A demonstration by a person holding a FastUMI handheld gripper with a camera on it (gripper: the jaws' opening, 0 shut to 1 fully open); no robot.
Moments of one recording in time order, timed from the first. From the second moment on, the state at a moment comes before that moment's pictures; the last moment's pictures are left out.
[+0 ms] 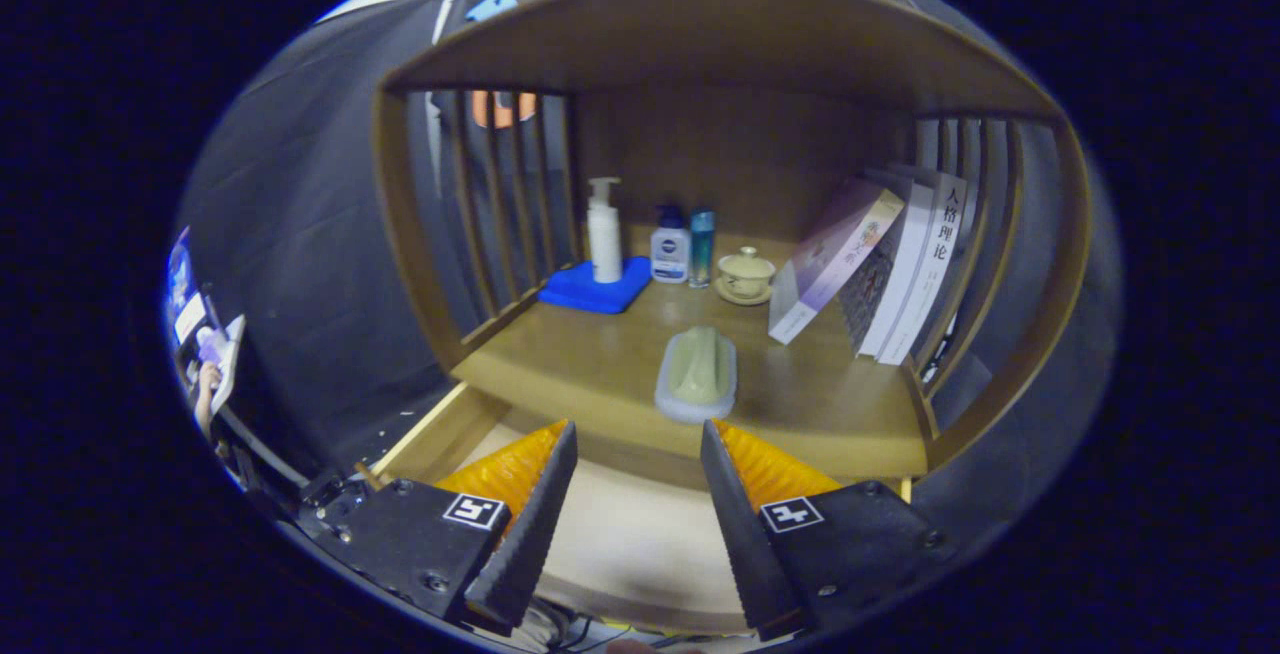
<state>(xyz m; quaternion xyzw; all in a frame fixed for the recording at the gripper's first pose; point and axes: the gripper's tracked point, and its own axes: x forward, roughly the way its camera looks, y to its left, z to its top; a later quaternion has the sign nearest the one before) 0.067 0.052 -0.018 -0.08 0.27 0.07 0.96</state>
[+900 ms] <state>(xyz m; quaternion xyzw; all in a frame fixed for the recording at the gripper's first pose) -0.089 0.065 -0.151 -0.07 0.24 0.06 0.97</state>
